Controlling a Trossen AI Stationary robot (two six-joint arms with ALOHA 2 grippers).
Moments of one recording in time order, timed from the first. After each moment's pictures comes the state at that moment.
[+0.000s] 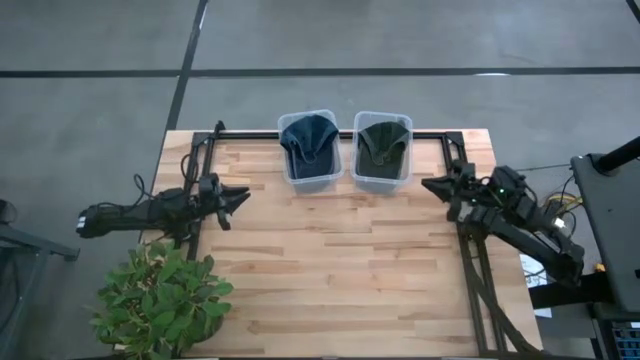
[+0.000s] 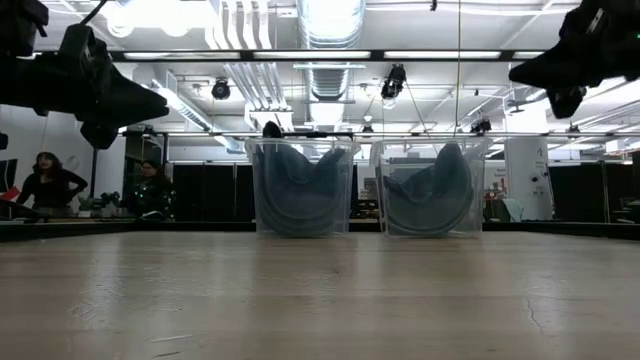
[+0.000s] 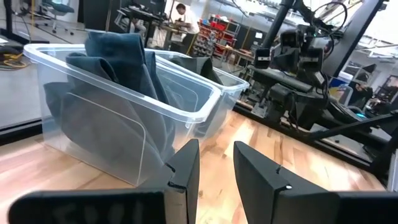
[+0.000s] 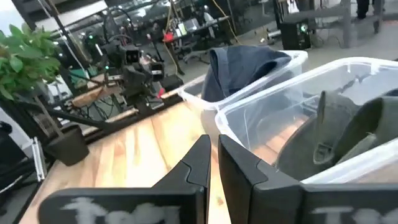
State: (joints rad) left arm 0.02 0.01 0.06 -0.11 -0.36 -0.34; right arm -0.61 0.00 0.32 -0.40 -0.34 0.33
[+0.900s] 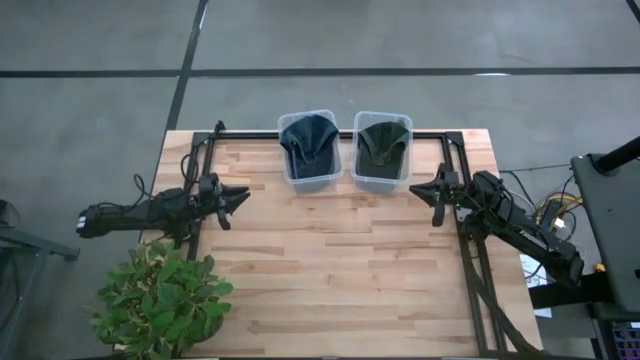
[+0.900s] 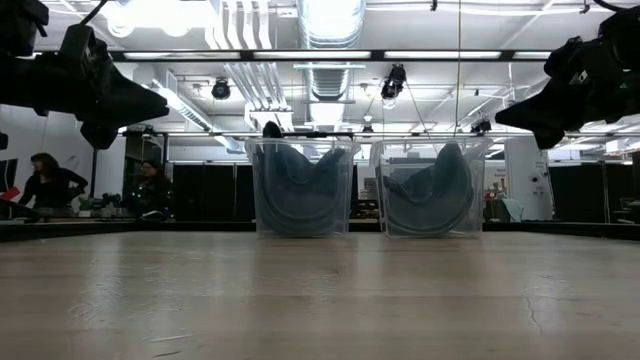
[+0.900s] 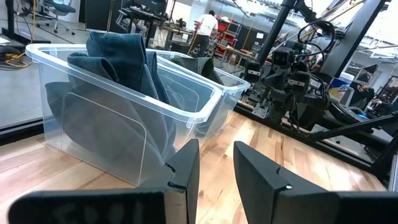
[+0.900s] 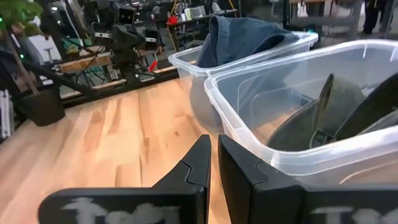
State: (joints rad) left arm 0.02 0.01 0.06 -0.12 -0.37 -0.34; right arm -0.61 0.00 0.08 -0.20 -0.36 0.17
